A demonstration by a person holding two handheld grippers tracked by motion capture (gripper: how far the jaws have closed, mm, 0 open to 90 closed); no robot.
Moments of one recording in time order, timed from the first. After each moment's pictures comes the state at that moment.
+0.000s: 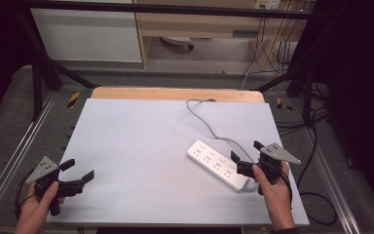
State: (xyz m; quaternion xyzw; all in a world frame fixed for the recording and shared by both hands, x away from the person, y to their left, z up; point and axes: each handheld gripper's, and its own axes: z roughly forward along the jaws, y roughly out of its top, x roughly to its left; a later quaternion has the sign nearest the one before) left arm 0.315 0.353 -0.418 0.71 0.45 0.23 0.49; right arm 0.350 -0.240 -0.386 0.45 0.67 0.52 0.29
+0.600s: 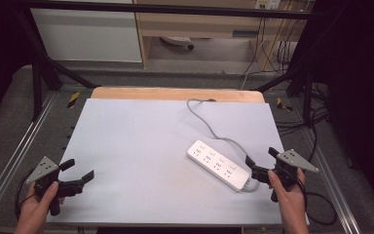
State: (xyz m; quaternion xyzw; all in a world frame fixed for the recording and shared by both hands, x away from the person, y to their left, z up) left arm 0.315 0.353 -0.418 0.71 0.45 0.23 0.49; right arm 0.334 -0.279 -0.393 0.48 0.66 0.50 0.29
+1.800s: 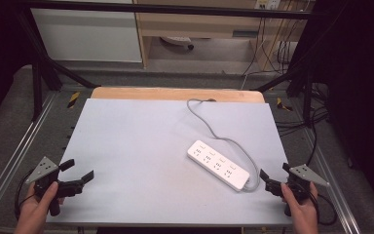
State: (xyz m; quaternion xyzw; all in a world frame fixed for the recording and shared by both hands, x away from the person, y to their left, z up) left arm 0.315 0.354 -0.418 0.71 0.44 0.23 0.49; right arm 0.316 -0.324 -0.441 0.52 0.65 0.46 0.29
